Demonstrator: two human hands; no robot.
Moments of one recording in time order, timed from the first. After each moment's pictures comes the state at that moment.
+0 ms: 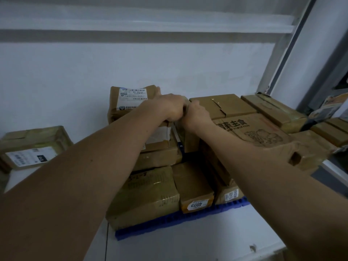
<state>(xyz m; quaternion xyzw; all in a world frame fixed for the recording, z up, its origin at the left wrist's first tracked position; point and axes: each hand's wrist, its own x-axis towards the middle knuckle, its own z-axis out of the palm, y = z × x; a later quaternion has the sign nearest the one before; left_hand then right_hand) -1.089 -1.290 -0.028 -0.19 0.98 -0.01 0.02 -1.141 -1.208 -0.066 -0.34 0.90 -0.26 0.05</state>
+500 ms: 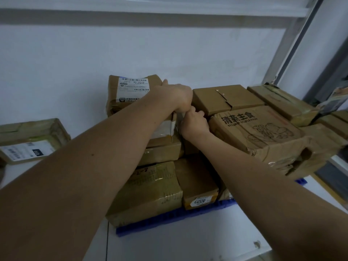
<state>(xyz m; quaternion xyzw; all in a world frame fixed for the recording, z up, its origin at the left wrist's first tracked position) -1.108 -1.289 -0.031 -0.19 0.98 -0.03 0.05 -1.132 -1.217 -0.112 -0.33 0.92 -0.22 0.03</state>
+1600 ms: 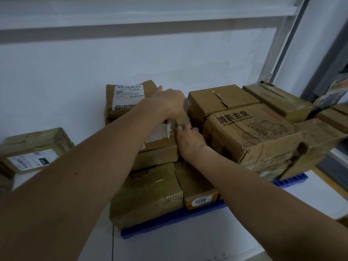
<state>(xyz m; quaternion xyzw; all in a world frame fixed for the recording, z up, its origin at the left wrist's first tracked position) -1.089 -1.287 -0.035 -0.17 0.98 -0.03 -0.03 -1.114 -1.200 -0.133 -0.43 0.90 0.01 0.01</state>
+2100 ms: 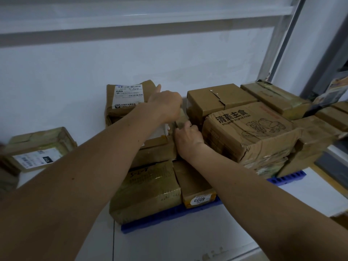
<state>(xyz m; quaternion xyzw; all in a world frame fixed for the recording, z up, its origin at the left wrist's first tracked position) -1.076 -1.280 -0.042 -0.18 0.98 -0.04 -0.05 -1.105 -1.193 -0.125 -0.43 0.90 0.08 -0.03</state>
